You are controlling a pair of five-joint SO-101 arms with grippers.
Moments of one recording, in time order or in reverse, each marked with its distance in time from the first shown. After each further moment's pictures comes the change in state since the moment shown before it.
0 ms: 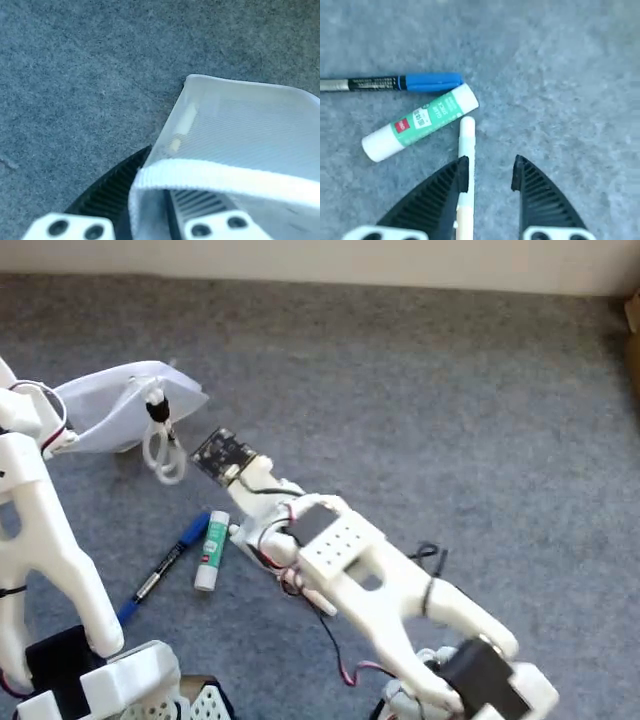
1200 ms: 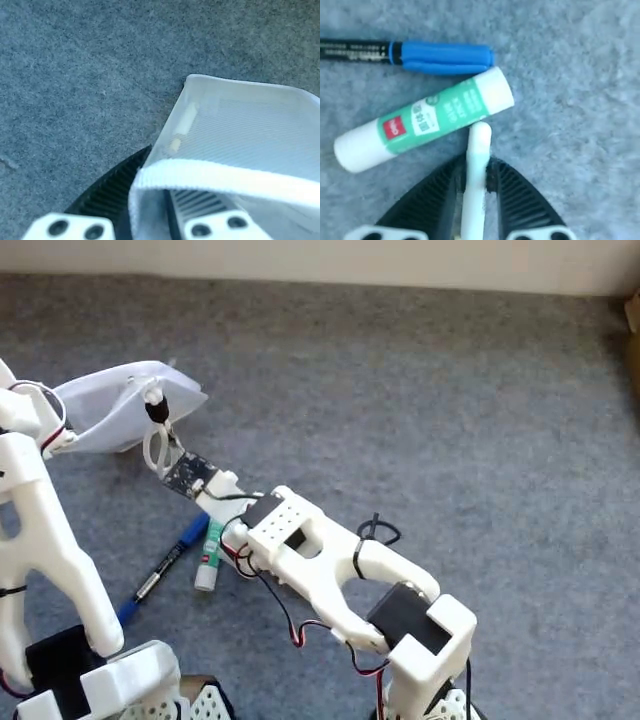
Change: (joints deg) left arm -0.2 0.0 0.0 0.0 0.0; right arm -3.3 23.6 -13.9 4.6 3.7
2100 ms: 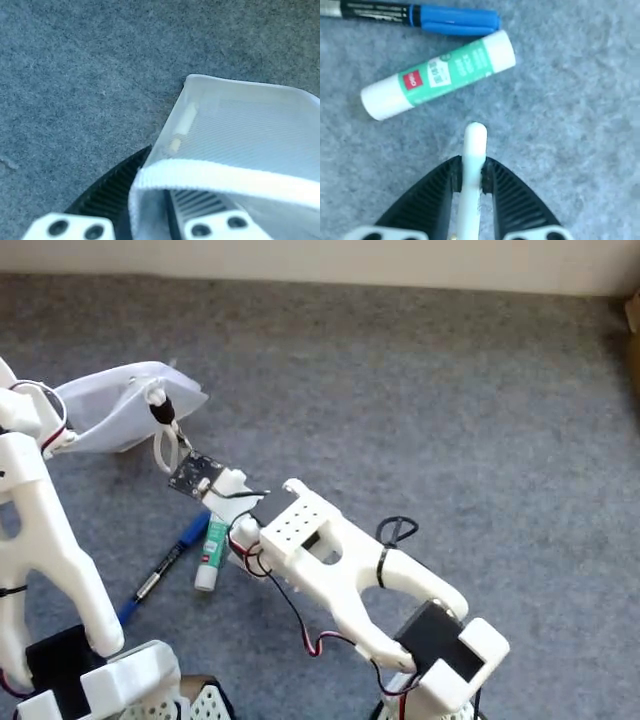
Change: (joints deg) left arm 0.2 0.0 0.0 0.0 0.0; right arm 1.1 -9.3 1.1 10.8 1.7
